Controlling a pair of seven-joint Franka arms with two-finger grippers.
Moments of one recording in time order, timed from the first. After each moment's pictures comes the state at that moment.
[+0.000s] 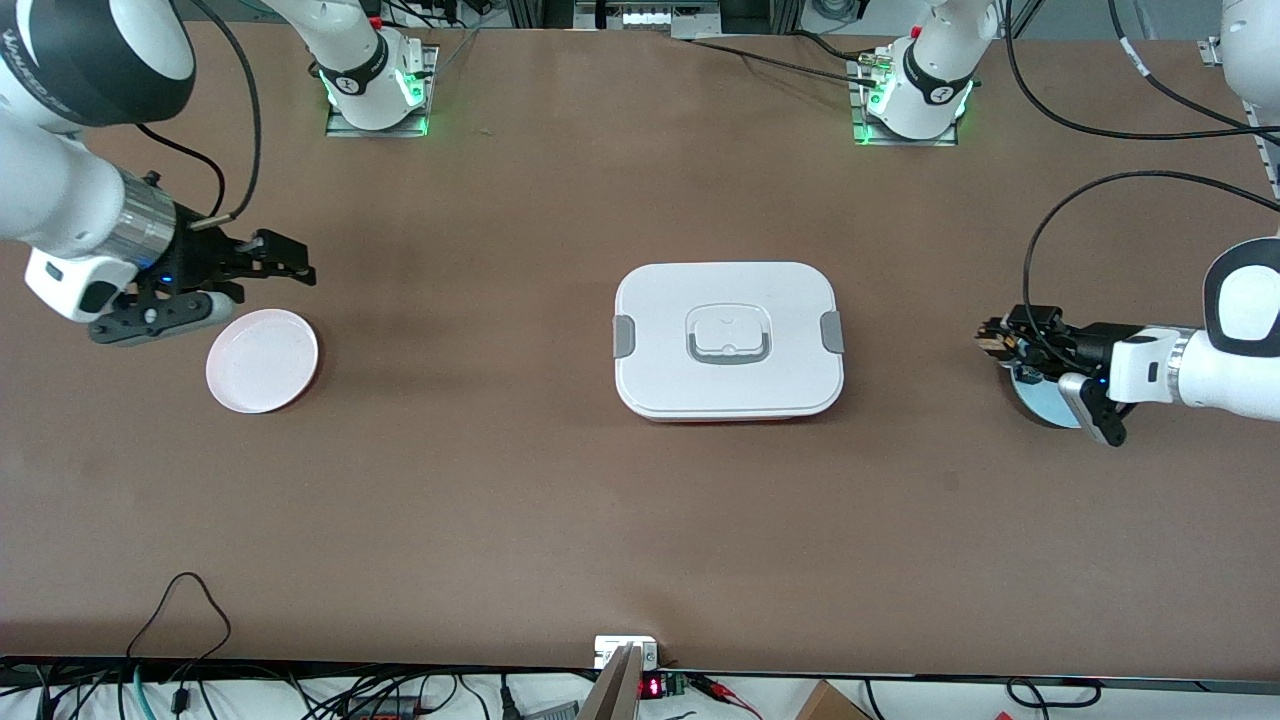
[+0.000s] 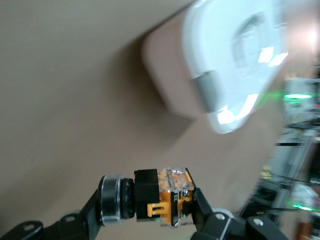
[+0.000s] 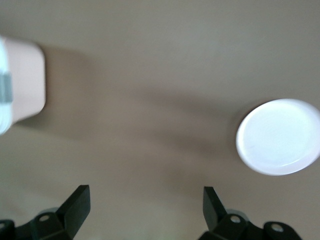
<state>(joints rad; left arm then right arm) 0.37 0.52 -0.27 -1.54 -0.45 1.48 0.80 0.08 0.15 0.06 -1.62 0.21 1.60 -0.10</state>
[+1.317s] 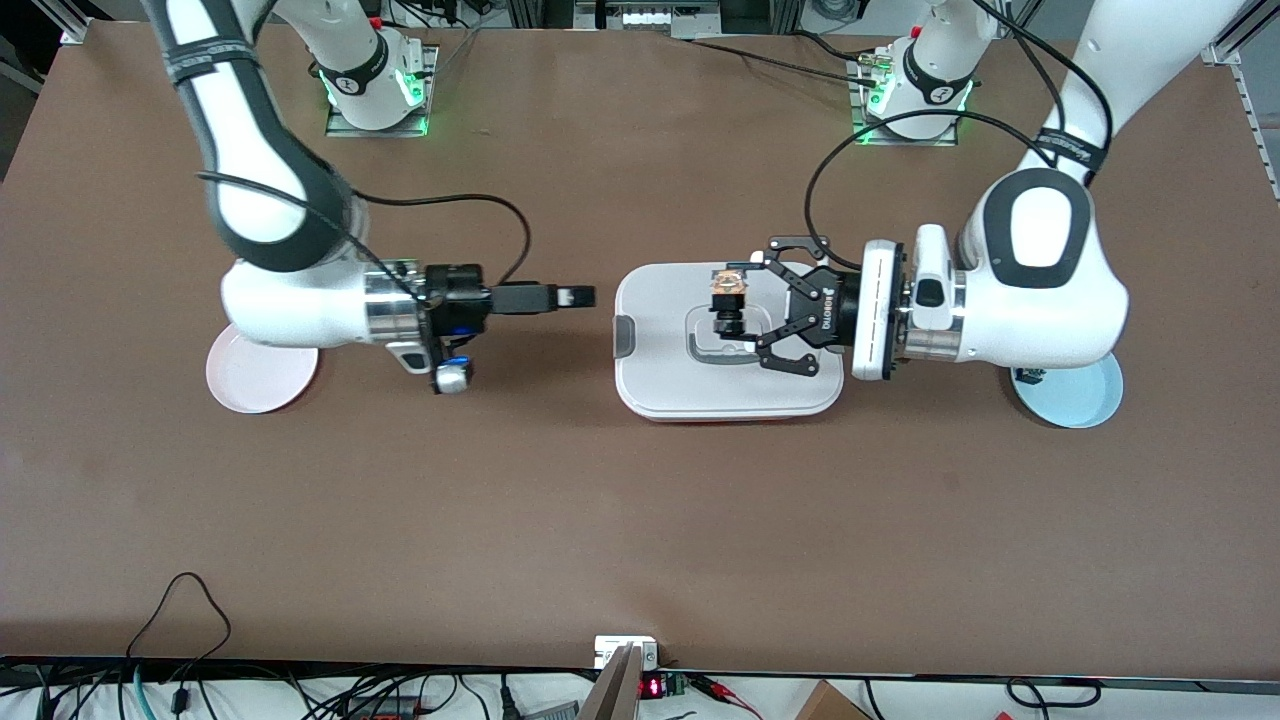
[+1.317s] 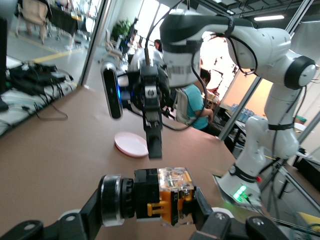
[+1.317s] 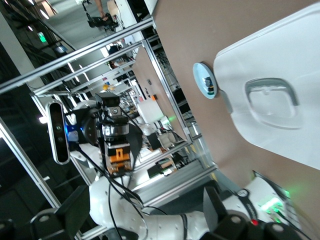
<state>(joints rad) 0.37 0.50 -0.81 -1.65 -1.12 2.04 1.53 0.36 0.41 0.07 -1.68 1.58 1.95 -0.03</state>
